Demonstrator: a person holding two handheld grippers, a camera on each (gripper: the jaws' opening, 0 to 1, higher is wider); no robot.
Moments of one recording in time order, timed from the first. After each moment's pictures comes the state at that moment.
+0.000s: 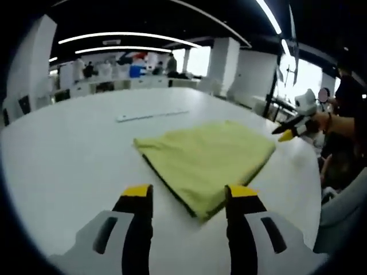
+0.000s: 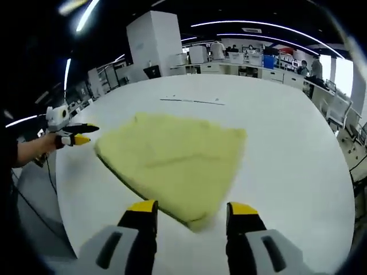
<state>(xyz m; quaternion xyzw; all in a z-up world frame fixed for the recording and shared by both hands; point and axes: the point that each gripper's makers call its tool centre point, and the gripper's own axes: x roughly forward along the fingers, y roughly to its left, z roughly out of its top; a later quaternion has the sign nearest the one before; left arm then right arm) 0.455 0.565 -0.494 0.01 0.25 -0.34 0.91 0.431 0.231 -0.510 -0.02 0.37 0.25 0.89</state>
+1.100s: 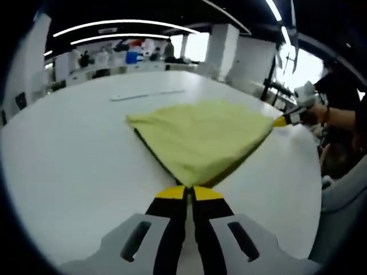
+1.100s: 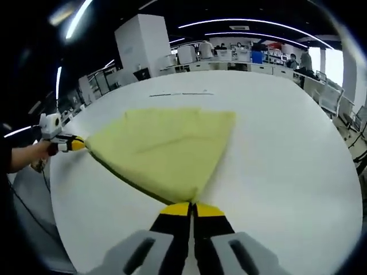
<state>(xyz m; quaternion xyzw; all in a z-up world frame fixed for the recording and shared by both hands) 0.434 0.564 -0.520 0.05 0.29 -0.36 0.89 0.426 0.215 -0.536 -0.01 0.37 0.21 0.90</state>
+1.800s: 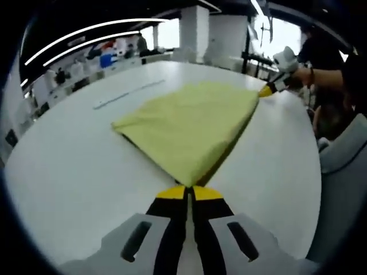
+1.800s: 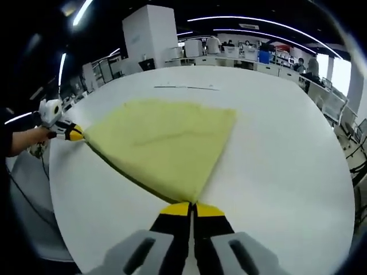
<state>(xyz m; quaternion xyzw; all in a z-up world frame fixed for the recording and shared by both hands) 0.416 0.579 -0.530 0.14 0.30 -0.40 0.85 0.412 0.219 -0.538 -0.05 0.39 0.23 0.89</state>
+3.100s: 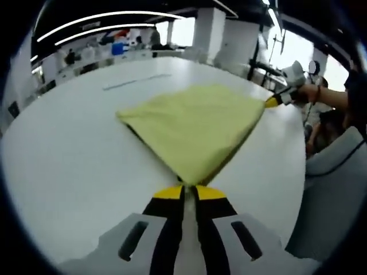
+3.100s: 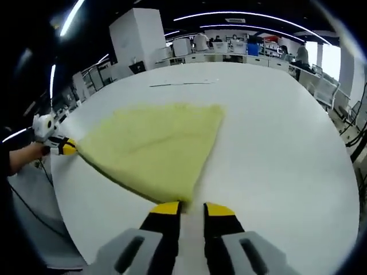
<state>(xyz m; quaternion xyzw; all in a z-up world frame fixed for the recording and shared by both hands) 0.377 0.591 -0.526 0.06 0.33 -0.36 0.87 0.385 0.218 -0.529 0.01 0.39 0.19 0.90</state>
